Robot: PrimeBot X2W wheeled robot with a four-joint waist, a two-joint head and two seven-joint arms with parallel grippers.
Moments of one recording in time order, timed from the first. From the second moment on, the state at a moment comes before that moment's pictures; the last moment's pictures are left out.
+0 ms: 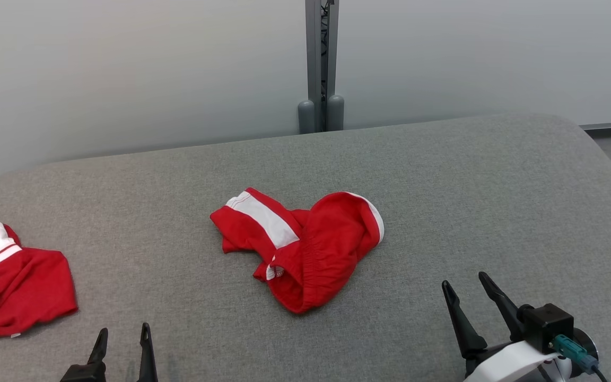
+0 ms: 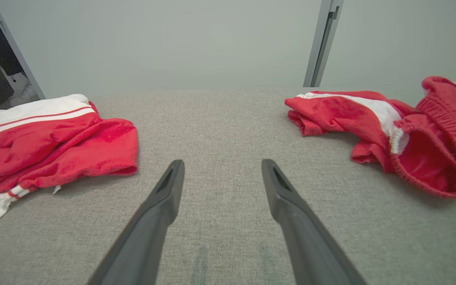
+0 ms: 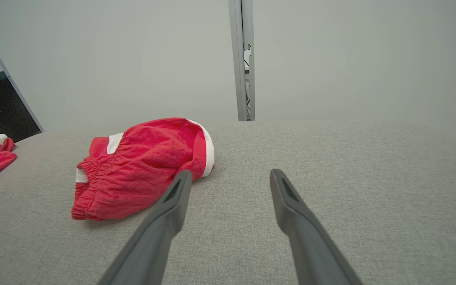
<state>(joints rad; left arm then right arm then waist) 0.07 0.05 0.03 0.38 -0.14 0.07 -0.26 -0.09 -0.11 0.24 0.38 0.25 0.13 -0.26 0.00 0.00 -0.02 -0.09</state>
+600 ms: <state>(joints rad) 0.05 0.05 -0.03 0.38 -0.16 0.07 -0.26 -0.21 -0.12 0.39 0.38 0.26 0.13 -0.26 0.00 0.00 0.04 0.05</state>
